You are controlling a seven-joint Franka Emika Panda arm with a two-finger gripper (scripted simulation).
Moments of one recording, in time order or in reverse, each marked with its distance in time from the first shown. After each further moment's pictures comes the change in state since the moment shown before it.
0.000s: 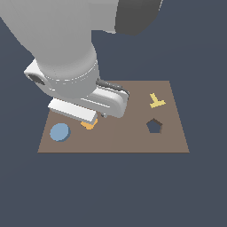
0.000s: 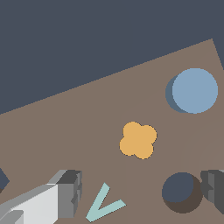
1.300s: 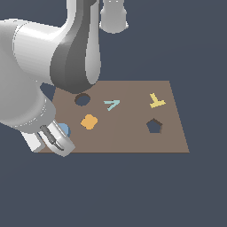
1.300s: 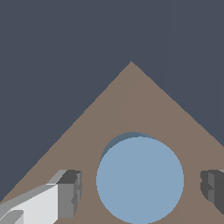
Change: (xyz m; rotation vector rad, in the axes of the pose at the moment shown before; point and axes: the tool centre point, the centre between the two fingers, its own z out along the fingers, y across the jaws) arm 0.075 0.091 0.071 -0.009 0.003 0.479
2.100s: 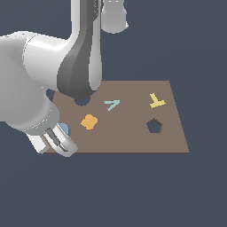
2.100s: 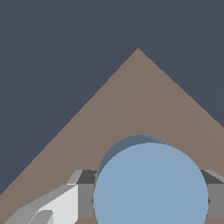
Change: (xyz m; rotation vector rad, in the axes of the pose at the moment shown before) arm -0.001 -0.001 0.018 0.001 0.001 -0.003
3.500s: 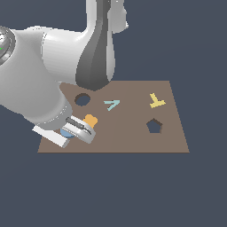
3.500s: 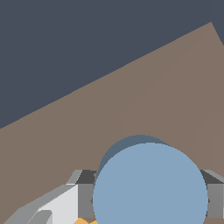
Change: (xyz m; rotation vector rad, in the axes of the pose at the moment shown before) arm -0.030 -0.012 -0.002 0.000 0.000 -0.349
